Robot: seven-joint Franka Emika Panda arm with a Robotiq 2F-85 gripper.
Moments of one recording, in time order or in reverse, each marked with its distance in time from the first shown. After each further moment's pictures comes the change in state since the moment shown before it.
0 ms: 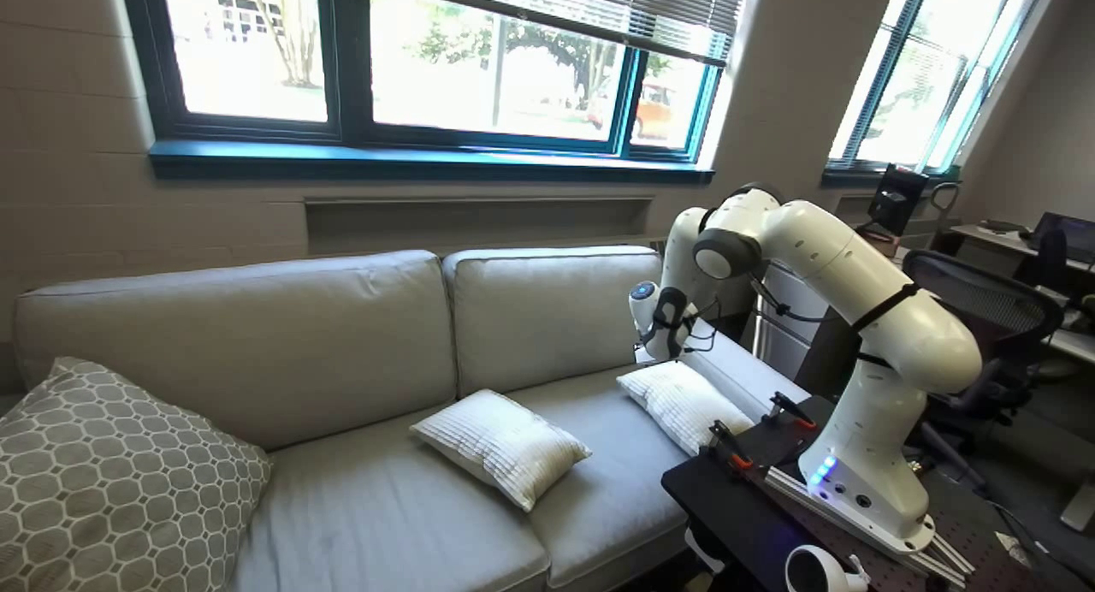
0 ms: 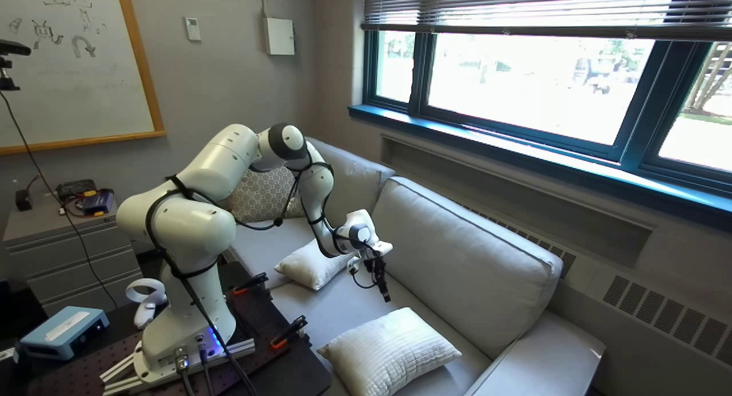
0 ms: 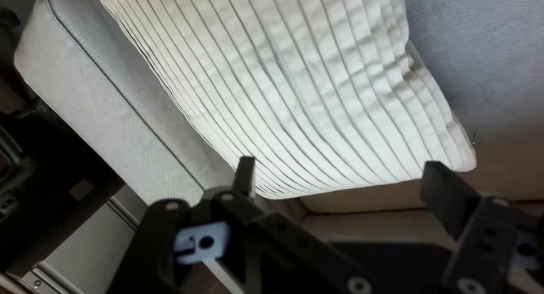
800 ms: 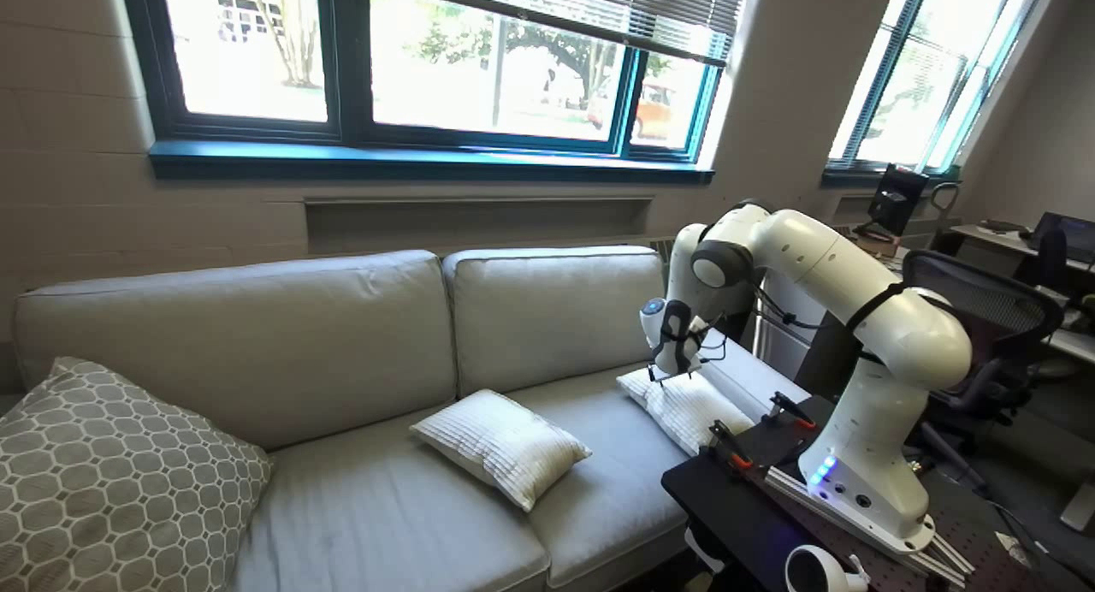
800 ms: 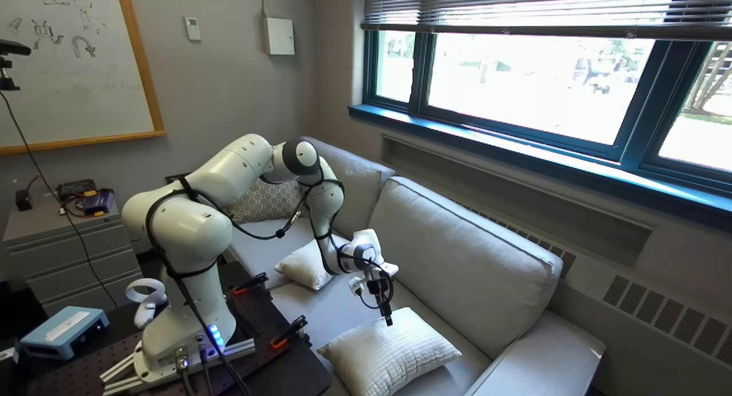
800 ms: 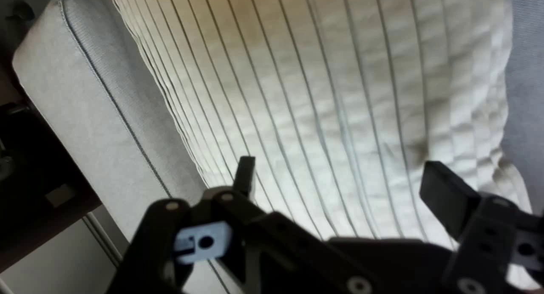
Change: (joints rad) arm -0.145 0.105 0.070 0.063 0.002 0.003 -0.194
